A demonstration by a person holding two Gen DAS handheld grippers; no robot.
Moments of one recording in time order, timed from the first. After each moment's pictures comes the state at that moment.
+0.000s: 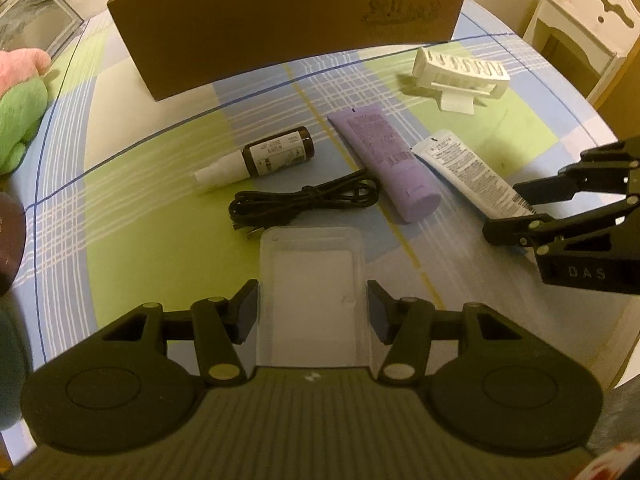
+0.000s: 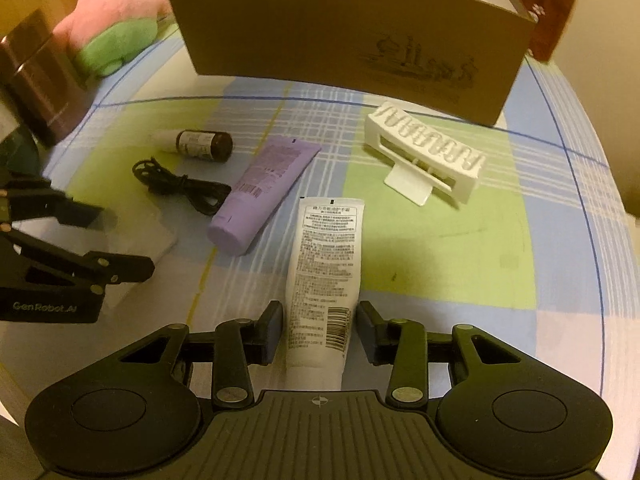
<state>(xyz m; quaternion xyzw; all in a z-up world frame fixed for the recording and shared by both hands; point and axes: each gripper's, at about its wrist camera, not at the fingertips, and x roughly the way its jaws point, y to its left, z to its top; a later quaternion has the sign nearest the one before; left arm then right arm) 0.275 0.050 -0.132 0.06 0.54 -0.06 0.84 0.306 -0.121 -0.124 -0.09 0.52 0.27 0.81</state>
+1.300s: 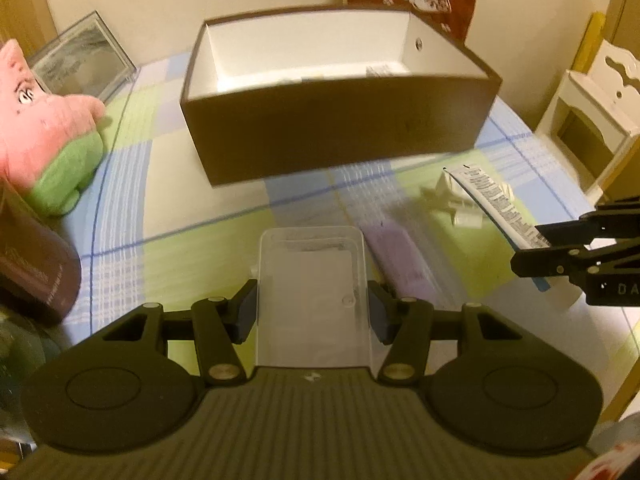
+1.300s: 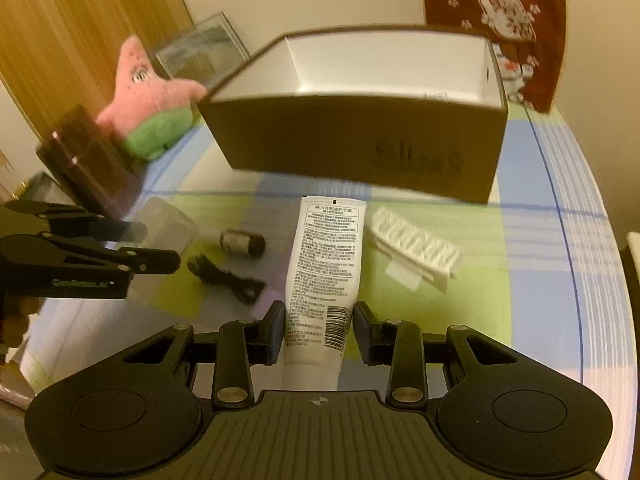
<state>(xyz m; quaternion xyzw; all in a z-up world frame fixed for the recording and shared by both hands) 0.293 0.067 -0.056 0.02 0.47 -0.01 0.88 0.332 -0.155 -0.053 0.01 0.46 0.33 0.82</state>
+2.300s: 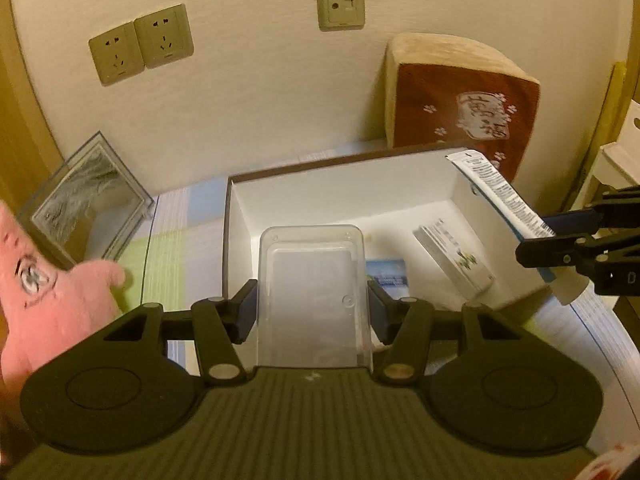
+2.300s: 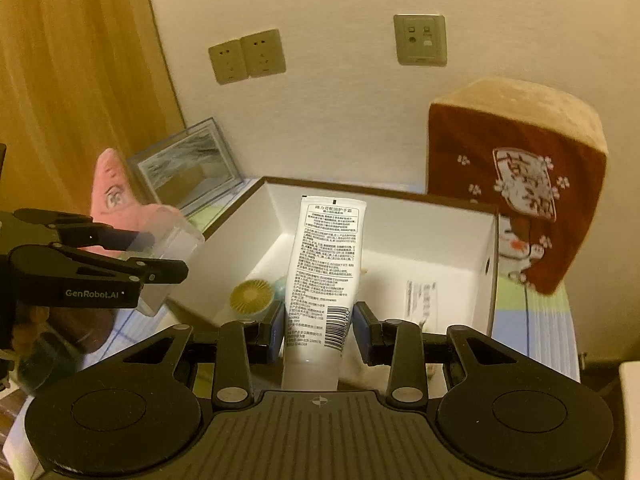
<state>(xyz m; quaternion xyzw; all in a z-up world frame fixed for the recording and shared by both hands) 0.454 0.100 0.014 0.04 0.38 0.01 0.92 0.500 -0.127 0.012 -0.01 0.36 0.34 0.87</state>
